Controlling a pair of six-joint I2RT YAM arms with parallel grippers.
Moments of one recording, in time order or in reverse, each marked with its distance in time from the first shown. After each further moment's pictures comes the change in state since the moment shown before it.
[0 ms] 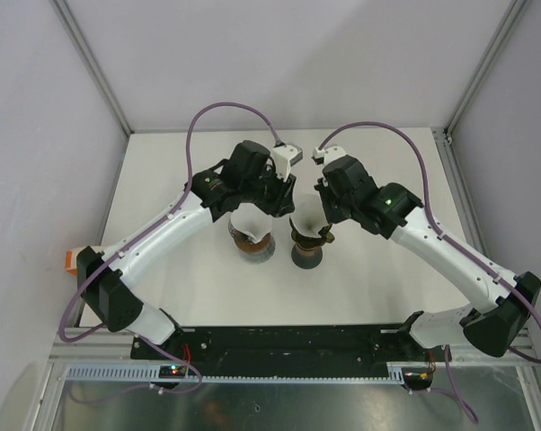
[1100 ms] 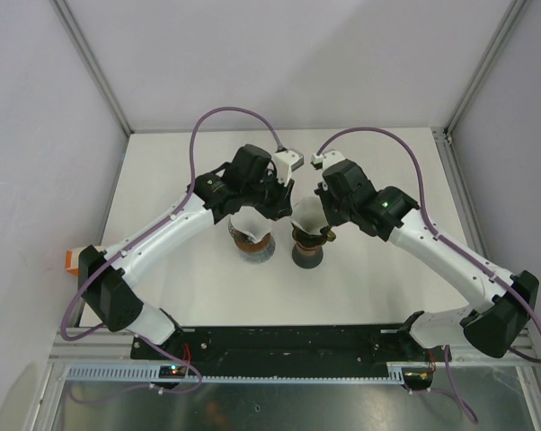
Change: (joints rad) left arm -0.002 0.002 -0.036 0.008 0.018 0.019; right arm -0.021 -0.002 -0.072 0.046 -0.002 -0.051
